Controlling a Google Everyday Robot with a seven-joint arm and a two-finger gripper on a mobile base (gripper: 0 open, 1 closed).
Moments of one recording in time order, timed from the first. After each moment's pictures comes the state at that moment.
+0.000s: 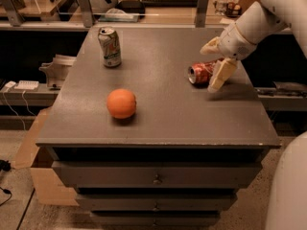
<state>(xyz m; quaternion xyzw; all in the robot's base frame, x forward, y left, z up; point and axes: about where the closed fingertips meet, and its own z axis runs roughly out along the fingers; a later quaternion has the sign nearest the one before) 0.662 -0.182 0.859 -0.70 0.67 0.10 0.25</state>
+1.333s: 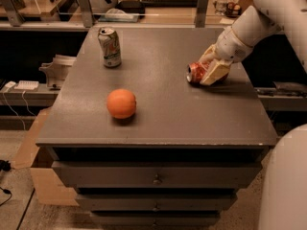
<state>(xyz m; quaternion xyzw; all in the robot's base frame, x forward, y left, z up) 0.663 -0.178 0.845 -0.70 0.67 0.11 0.23</state>
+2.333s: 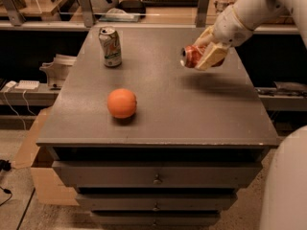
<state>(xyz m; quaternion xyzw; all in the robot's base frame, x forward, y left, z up) 0.667 -0.155 0.902 -0.70 0.64 0.10 0.28</state>
